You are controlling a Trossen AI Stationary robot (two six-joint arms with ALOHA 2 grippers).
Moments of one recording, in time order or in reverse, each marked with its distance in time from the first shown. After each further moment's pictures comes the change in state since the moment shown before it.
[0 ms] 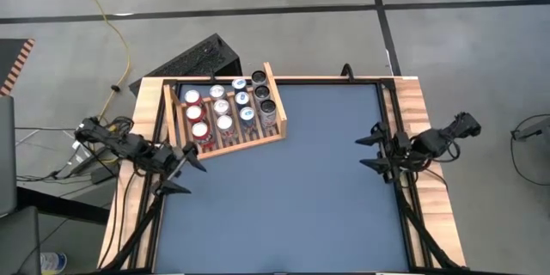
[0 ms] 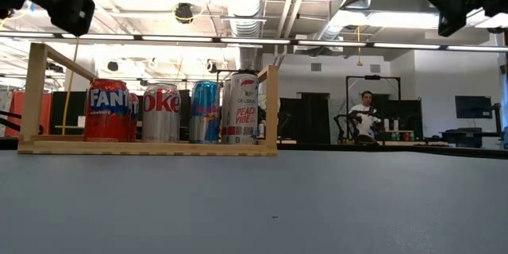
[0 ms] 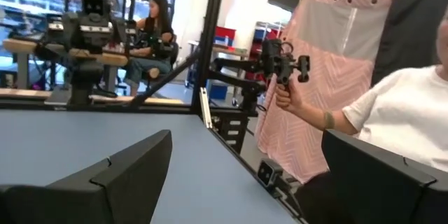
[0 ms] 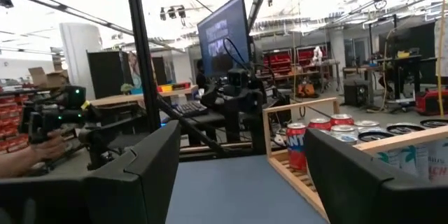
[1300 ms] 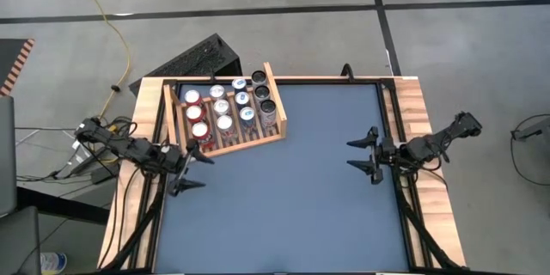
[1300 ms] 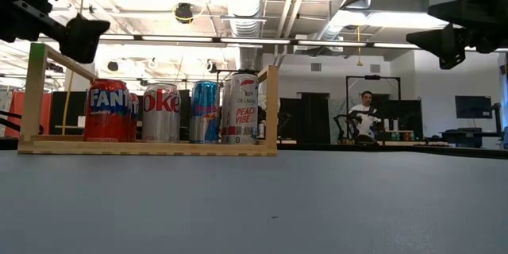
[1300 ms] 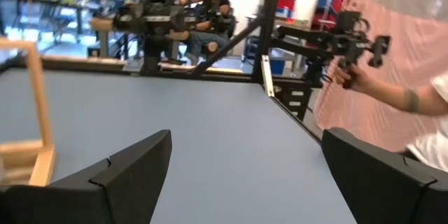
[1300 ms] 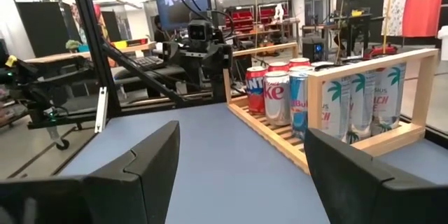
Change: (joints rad) left arm 0.001 -0.006 -0.063 -0.096 -0.206 0.092; right arm -0.002 0.017 -0.096 -0.106 0.149 0.068
